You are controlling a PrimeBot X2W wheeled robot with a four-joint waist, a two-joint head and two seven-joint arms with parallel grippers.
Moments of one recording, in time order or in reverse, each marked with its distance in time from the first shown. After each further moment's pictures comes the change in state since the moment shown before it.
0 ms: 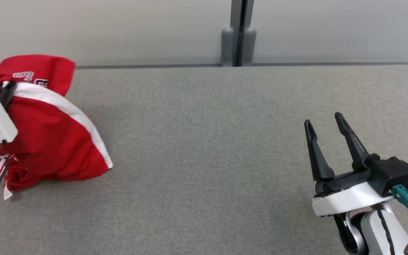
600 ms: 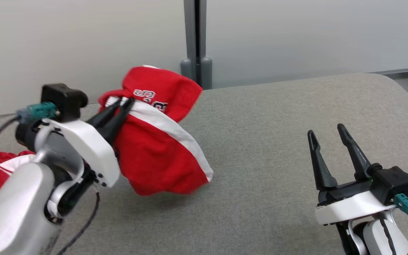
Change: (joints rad) left arm 0.218 -0.072 -0.172 -0.632 0.064 0.085 -0.010; right arm 0.056 0.007 -0.014 -0.001 0.009 0.000 0.000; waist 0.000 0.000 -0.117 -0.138
